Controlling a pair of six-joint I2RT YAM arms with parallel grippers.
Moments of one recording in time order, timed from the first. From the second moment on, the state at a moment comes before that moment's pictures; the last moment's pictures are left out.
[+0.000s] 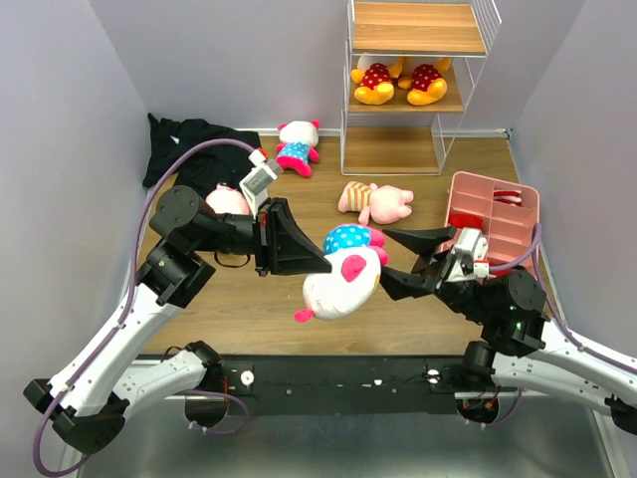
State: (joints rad) left arm -0.67 0.92 1.16 0.01 1.03 -0.86; right arm 1.10 0.59 0.63 0.35 0.03 -0.07
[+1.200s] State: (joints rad) left arm -0.67 0.92 1.13 0.02 1.15 -0.82; right arm 1.05 0.64 0.76 0.05 -0.24 -0.30
